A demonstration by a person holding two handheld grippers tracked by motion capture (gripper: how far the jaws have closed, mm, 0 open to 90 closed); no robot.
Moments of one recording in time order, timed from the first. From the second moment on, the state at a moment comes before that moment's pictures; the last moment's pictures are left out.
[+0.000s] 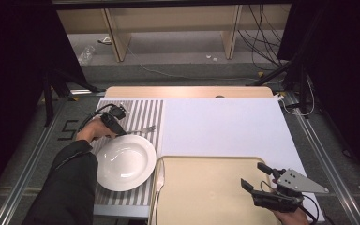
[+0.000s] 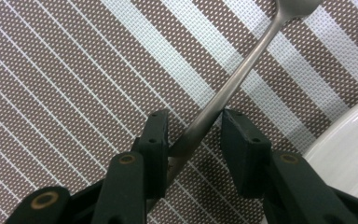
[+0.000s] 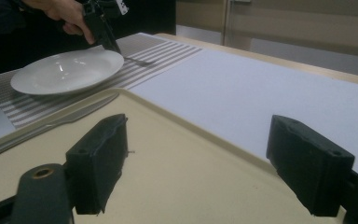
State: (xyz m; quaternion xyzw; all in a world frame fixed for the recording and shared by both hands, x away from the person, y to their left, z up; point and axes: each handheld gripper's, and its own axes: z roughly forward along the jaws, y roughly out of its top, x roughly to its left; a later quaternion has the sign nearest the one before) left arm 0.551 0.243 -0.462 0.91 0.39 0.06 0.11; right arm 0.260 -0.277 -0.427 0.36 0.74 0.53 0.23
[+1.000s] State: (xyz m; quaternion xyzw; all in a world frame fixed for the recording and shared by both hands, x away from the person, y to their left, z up) left arm 0.549 0.240 -0.461 0.92 0.38 0.05 0.11; right arm 0.260 -0.277 -0.427 0.36 0.74 0.52 0.23
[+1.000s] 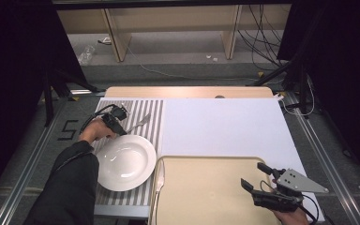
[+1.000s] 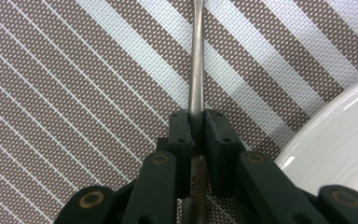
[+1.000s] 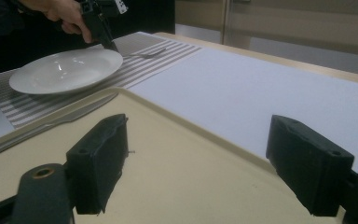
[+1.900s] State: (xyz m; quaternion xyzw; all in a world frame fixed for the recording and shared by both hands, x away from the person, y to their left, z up) left arm 0.552 0.252 -0.445 0.87 0.45 0.06 0.16; right arm 0.260 -0.277 -0.427 0.36 0.74 0.52 0.23
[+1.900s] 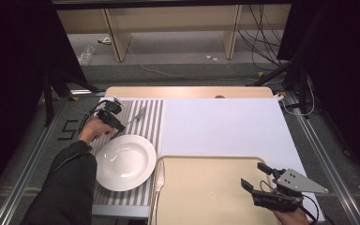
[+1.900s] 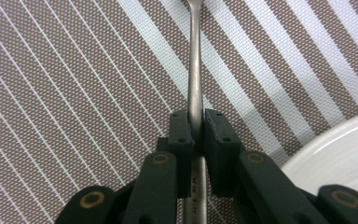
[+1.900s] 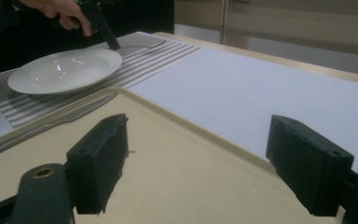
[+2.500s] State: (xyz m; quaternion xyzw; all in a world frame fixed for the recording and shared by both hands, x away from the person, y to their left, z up) left arm 0.535 0.248 -0.392 0.87 0.44 0.05 0.24; right arm 0.260 -0.276 -0.427 0.36 0.73 0.53 0.23
